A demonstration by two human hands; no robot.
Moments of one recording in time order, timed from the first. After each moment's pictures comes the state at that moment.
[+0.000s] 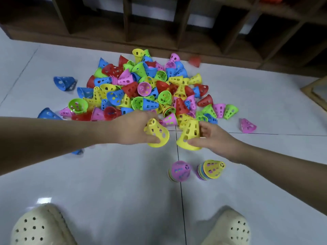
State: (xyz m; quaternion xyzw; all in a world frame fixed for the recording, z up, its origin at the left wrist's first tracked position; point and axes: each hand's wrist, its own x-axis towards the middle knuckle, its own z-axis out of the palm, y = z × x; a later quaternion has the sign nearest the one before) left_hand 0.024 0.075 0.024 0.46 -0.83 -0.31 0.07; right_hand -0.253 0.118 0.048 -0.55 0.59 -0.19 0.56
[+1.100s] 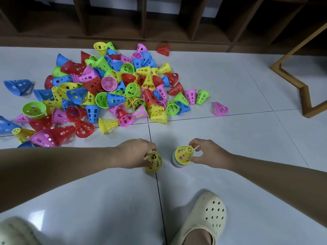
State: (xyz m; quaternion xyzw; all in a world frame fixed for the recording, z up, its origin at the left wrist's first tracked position) left_hand -0.101 0.121 -0.056 0.36 -0.89 -0.26 -0.12; right_hand -0.401 0.176 -0.049 -0.63 0.67 -0.02 0.39
